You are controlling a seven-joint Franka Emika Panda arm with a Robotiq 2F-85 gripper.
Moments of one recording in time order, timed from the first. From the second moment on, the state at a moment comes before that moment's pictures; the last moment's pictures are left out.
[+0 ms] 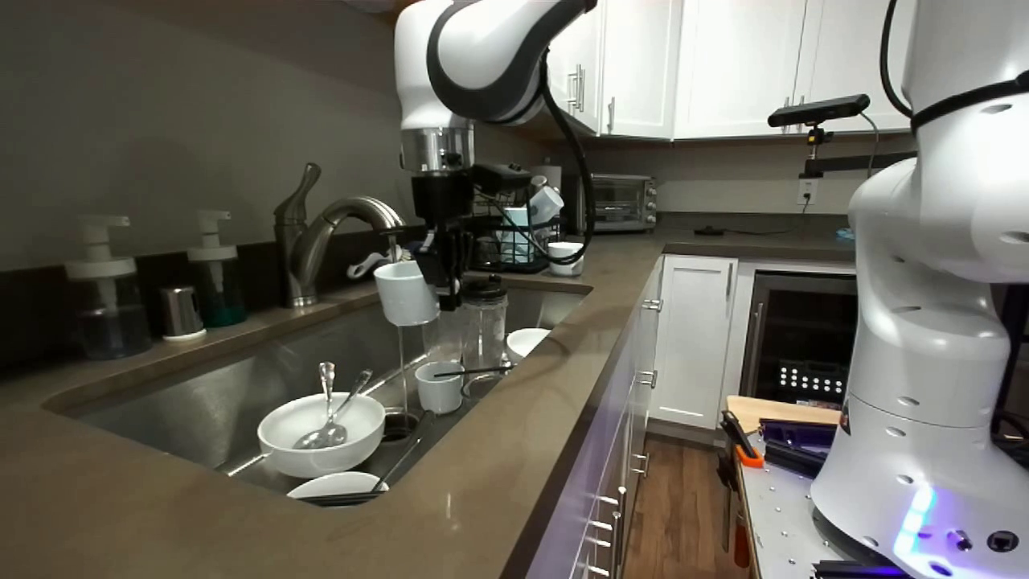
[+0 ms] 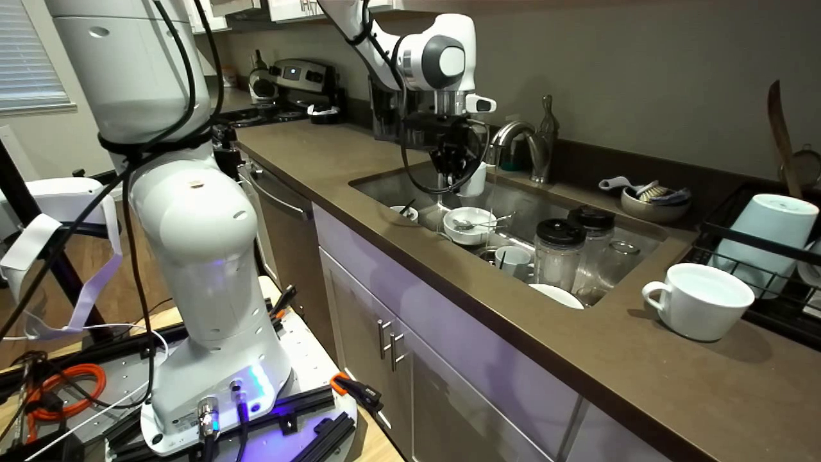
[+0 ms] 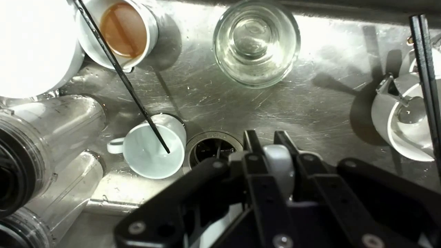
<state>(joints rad) 0.07 0.01 0.02 -2.21 -0.10 2.22 0.07</state>
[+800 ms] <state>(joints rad) 0.05 0.06 0.00 -2.19 -0.17 2.22 0.00</state>
